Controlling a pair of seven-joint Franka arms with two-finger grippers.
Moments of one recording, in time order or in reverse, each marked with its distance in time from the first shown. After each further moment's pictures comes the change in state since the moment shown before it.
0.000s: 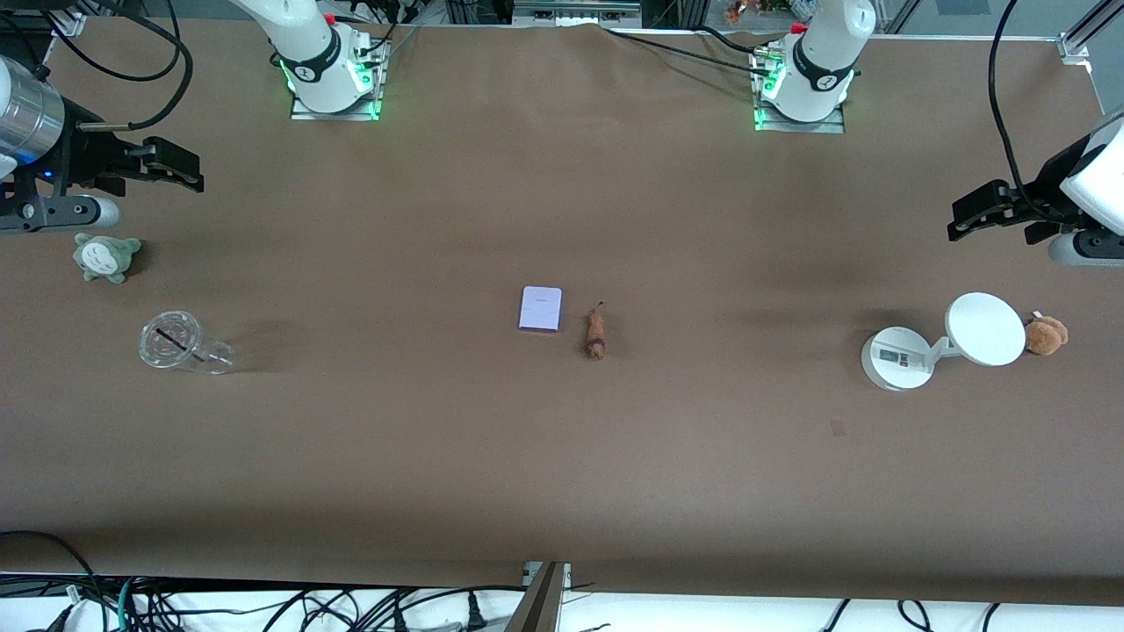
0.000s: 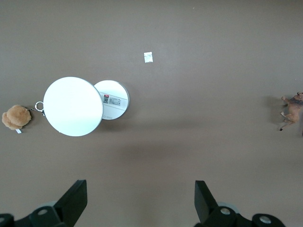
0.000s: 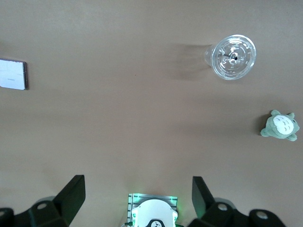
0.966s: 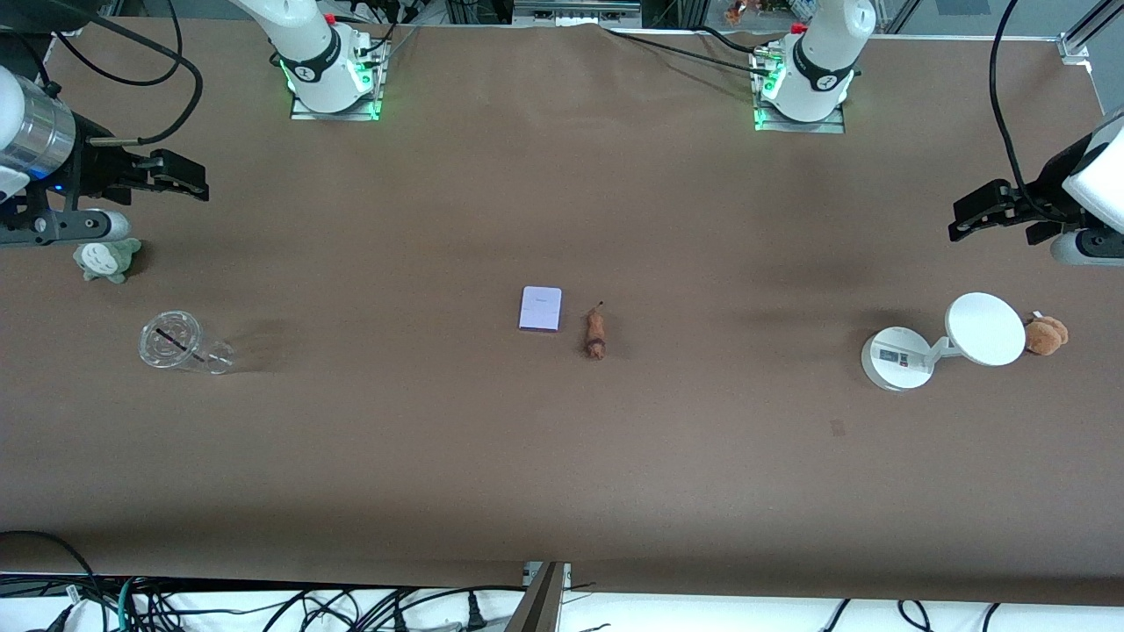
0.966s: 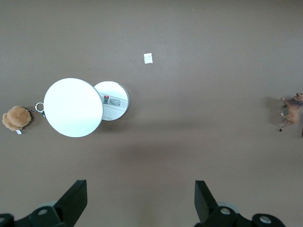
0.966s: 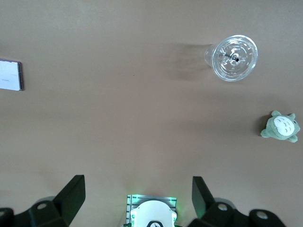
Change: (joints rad) left arm 0.000 0.002 -0.001 0.003 0.000 0.000 0.000; right arm 0.001 0.031 0.000 0.000 -0.005 0.014 0.000
